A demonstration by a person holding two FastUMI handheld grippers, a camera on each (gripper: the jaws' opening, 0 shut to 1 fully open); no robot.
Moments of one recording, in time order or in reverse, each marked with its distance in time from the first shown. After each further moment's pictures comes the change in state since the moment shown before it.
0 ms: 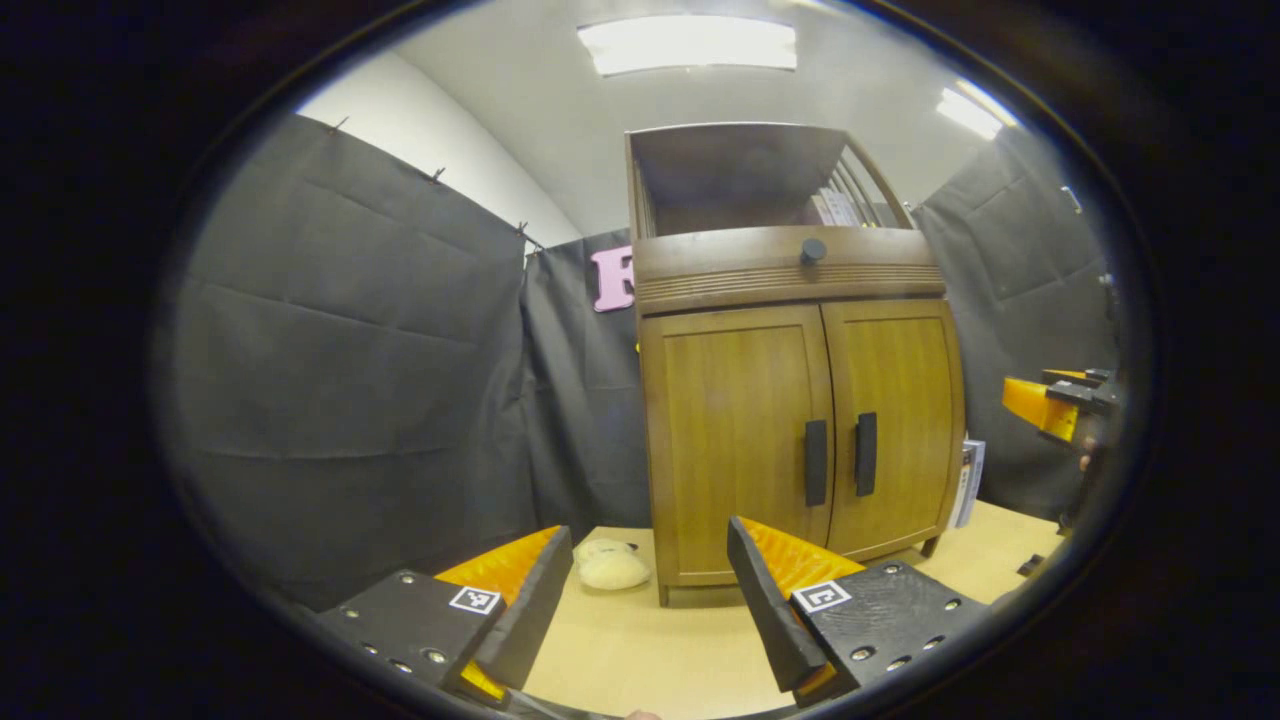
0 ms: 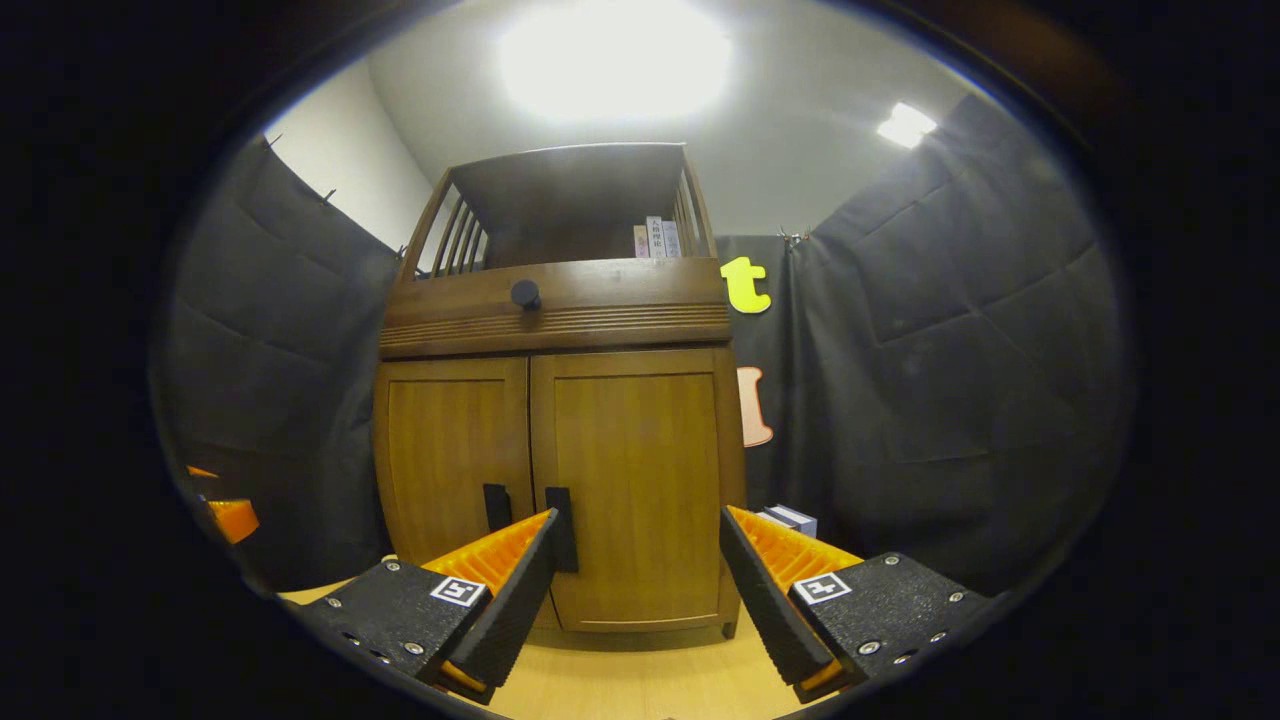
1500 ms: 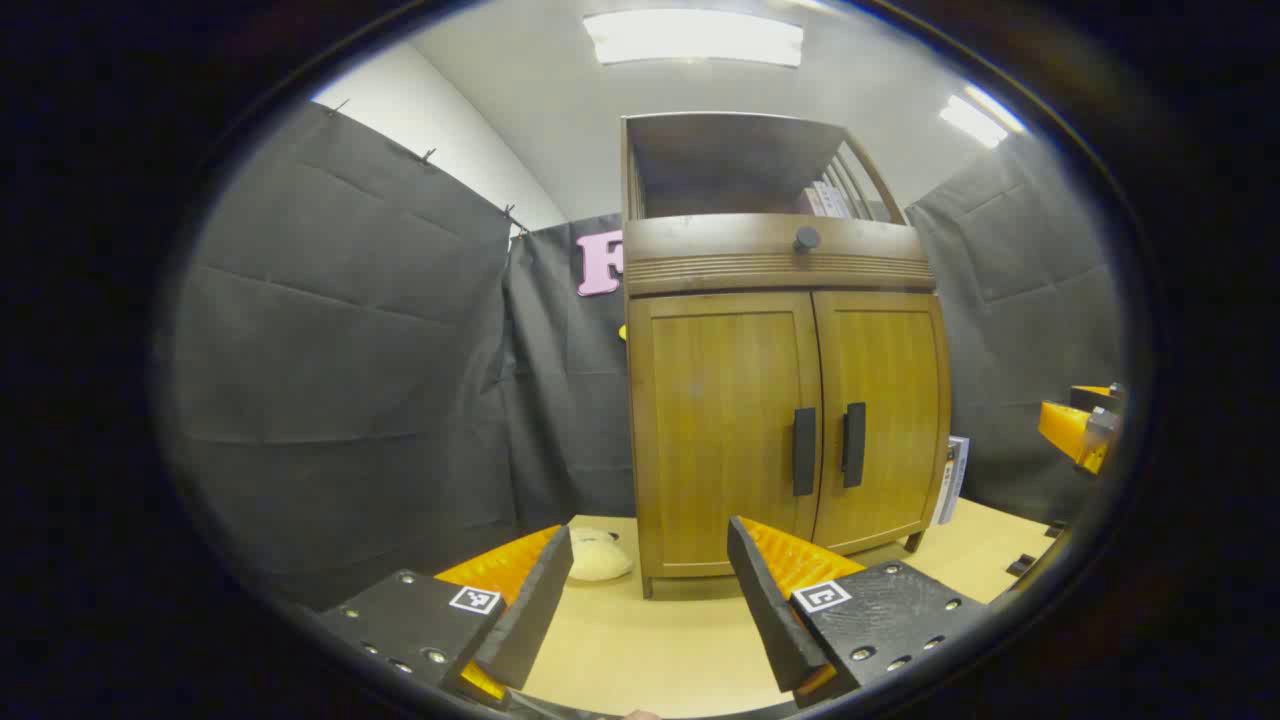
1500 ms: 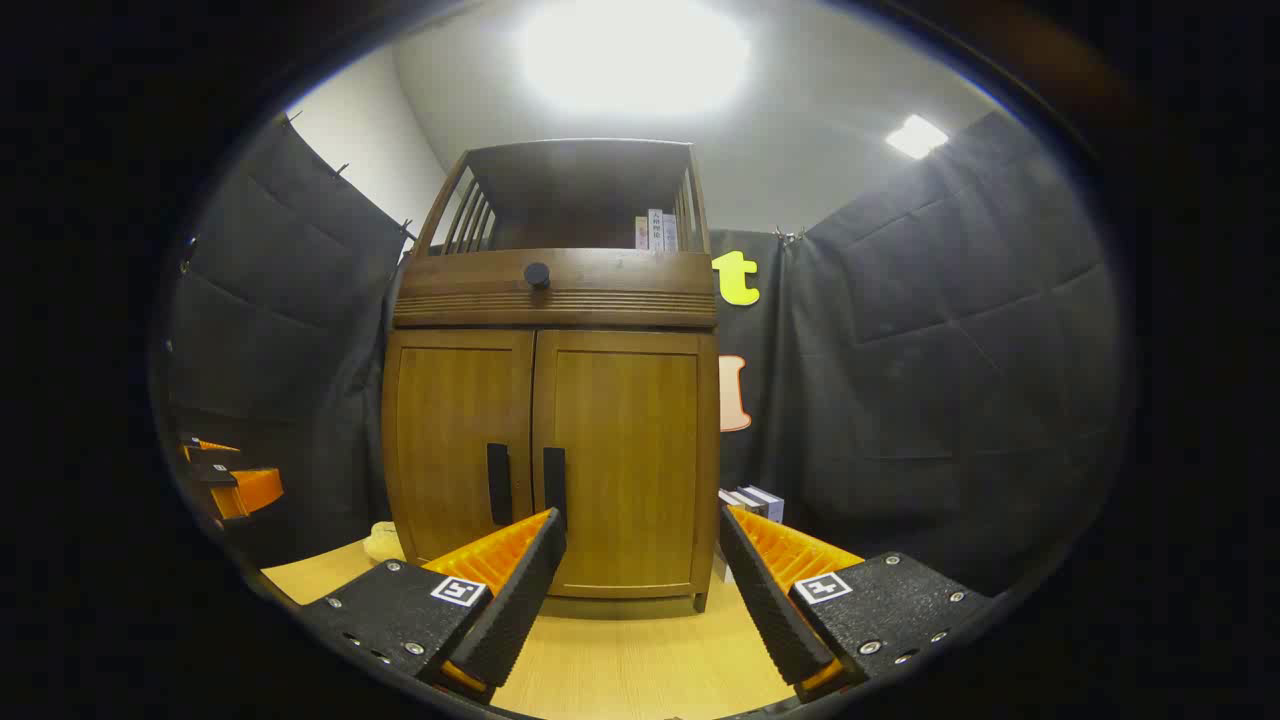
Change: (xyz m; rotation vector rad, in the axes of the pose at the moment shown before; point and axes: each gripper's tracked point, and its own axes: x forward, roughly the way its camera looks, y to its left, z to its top) left arm 0.002 -0.007 -0.007 -0.030 0.047 -0.070; right arm -0.078 -0.016 -0.013 -0.093 0.055 -0.062
